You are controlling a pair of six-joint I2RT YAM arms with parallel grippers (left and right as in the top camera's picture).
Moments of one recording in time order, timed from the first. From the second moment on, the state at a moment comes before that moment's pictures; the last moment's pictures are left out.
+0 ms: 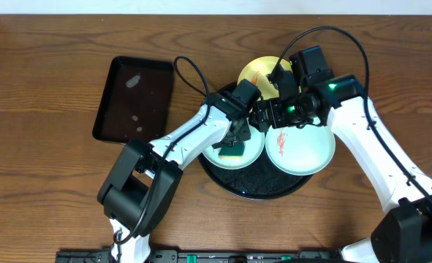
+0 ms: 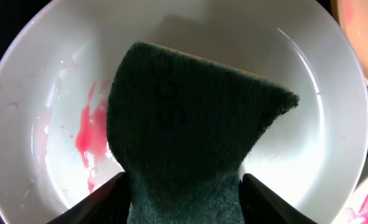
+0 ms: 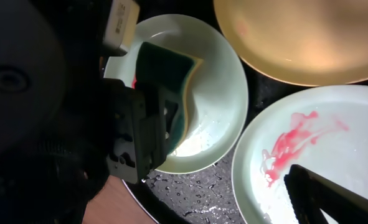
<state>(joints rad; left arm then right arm) -0.65 1.97 1.37 -0.77 -0.03 -0.89 0.35 1.66 1.39 -0.95 -0.37 0.16</state>
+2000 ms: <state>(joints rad) -0.64 1.97 1.37 -0.77 -0.03 -0.89 0.29 1.88 1.39 -0.83 -0.29 0.27</state>
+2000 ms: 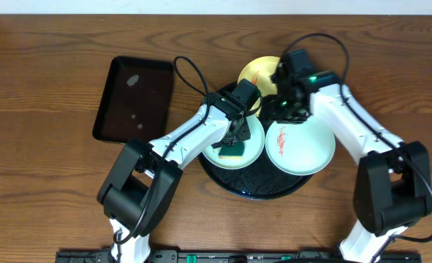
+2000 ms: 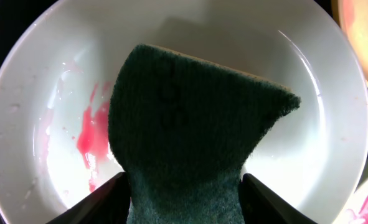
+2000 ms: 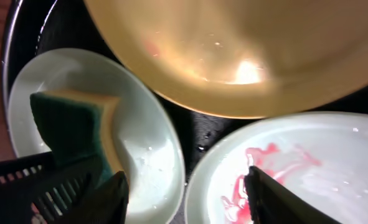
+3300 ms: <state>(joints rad) -0.64 1.97 1.37 -0.77 -0.03 -0.89 0.32 1.97 1.32 -0.69 -0.37 0.18</state>
